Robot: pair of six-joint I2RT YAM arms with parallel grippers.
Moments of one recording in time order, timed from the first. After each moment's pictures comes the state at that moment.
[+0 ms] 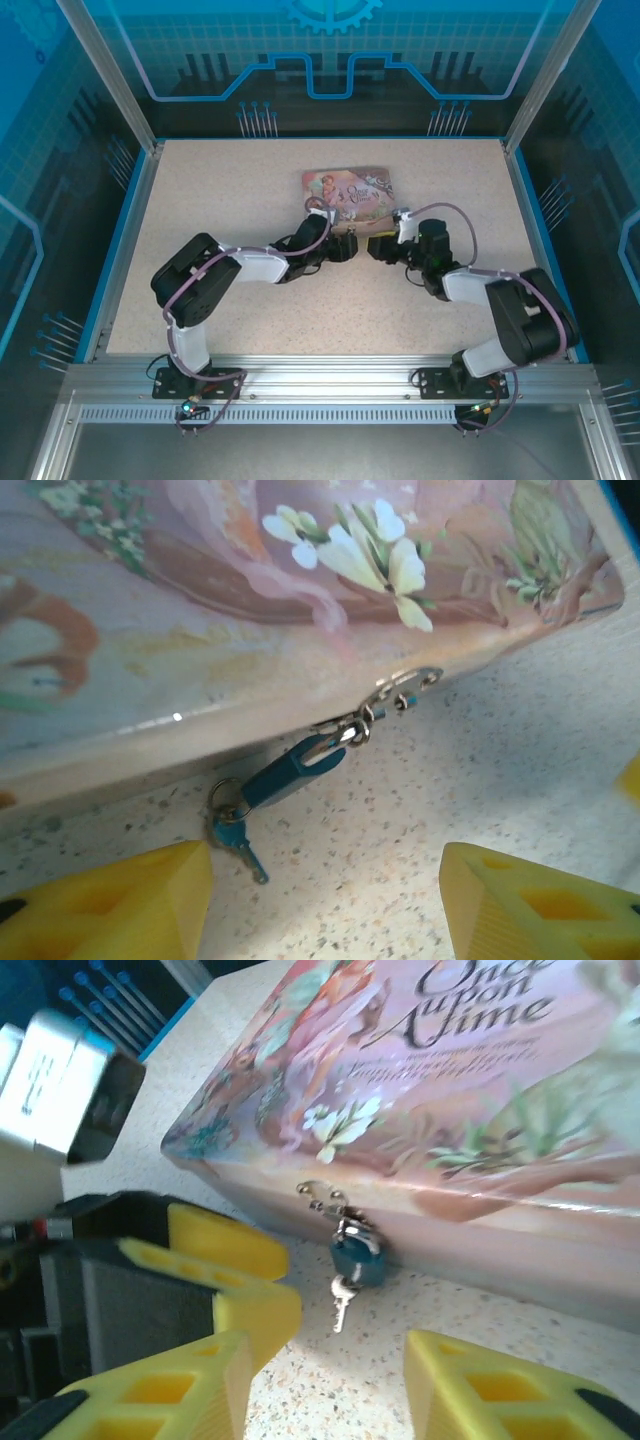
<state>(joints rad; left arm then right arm) -0.70 1.87 0.94 0.30 0.00 -0.62 0.29 1.44 0.47 0.53 -0.44 0.33</state>
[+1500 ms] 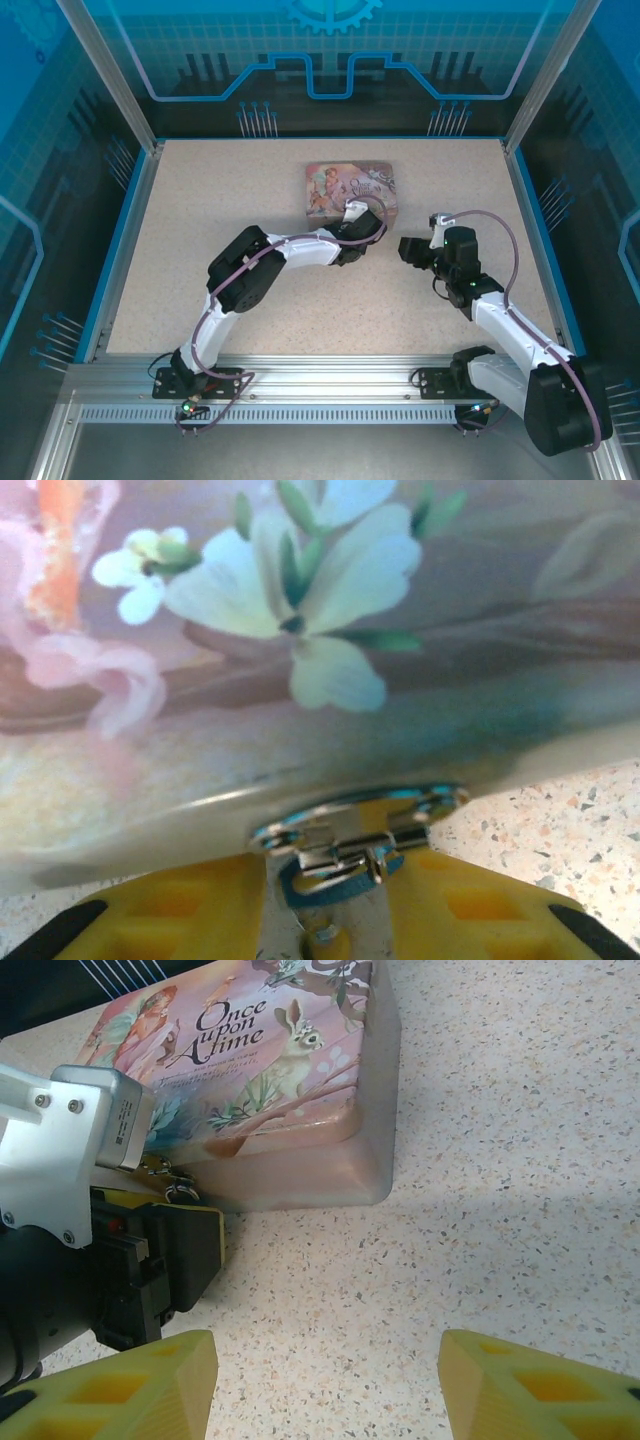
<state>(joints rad) -0.83 2.21 1.53 -0.29 -0.58 -0.51 0.21 1.00 0.45 0.01 -0.14 0.35</state>
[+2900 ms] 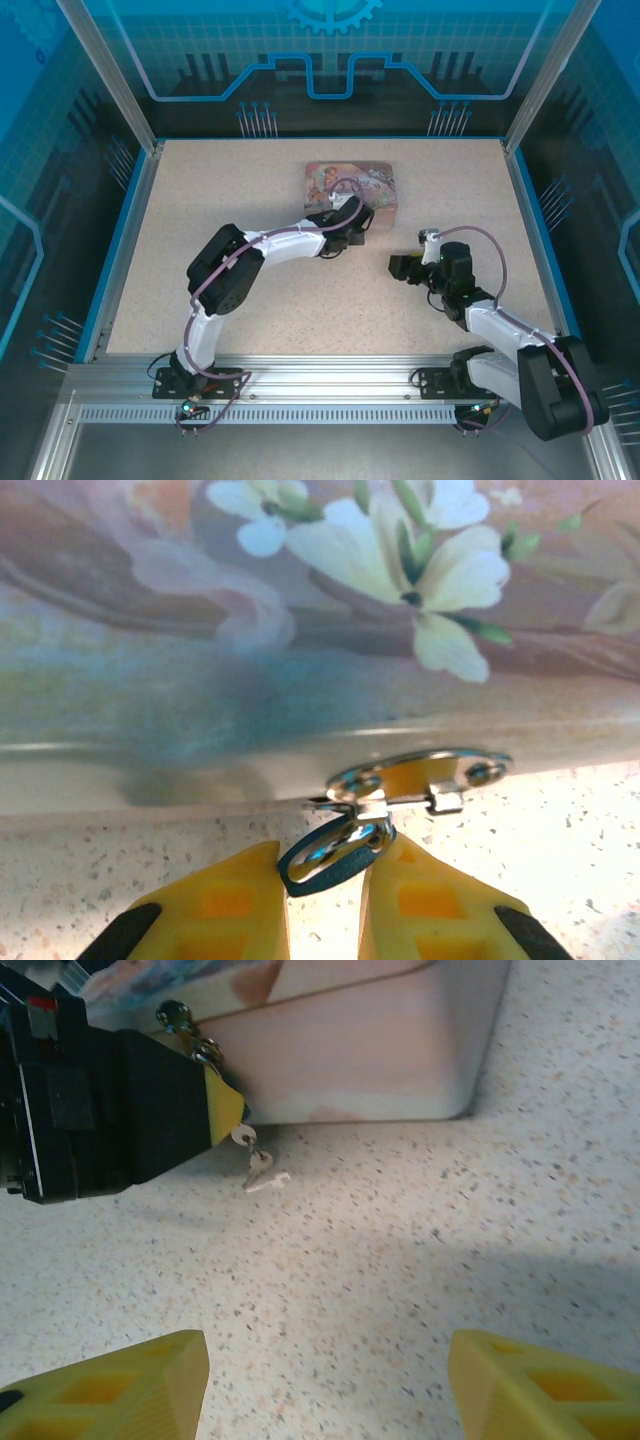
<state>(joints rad) -0.77 2.07 1.46 -0.31 -0.31 -0.75 0.21 1.10 0.27 0.31 -0.34 0.33</state>
